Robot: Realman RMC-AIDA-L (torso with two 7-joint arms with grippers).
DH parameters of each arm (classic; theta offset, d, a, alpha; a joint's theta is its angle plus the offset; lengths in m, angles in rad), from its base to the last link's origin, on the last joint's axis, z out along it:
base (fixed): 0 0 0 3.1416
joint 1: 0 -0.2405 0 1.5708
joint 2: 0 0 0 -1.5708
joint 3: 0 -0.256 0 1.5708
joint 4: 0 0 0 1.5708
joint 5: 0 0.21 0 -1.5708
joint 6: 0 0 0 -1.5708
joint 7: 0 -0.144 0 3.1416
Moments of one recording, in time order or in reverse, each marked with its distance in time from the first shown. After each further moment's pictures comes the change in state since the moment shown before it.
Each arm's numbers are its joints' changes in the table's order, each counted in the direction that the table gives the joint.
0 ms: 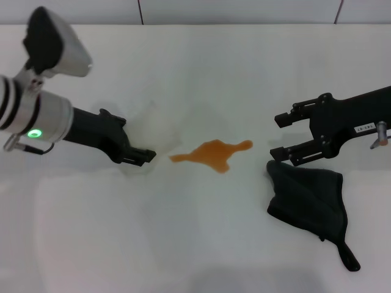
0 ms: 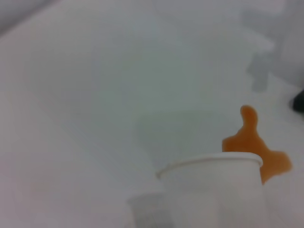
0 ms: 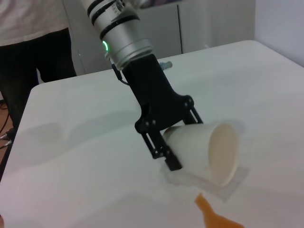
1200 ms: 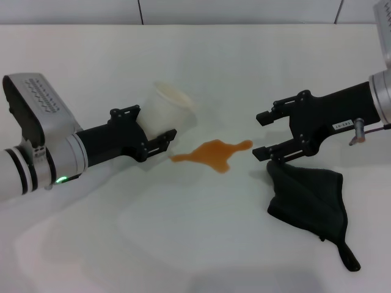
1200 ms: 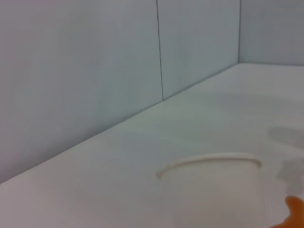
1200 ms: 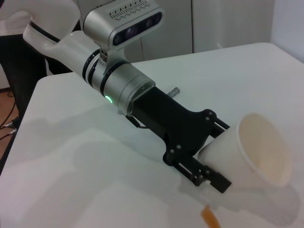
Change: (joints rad) left arm -0.051 -0.003 0.200 -0.609 -0.690 -0.248 -0.986; right arm -0.036 0.004 0.094 0.014 0.030 0.064 0.001
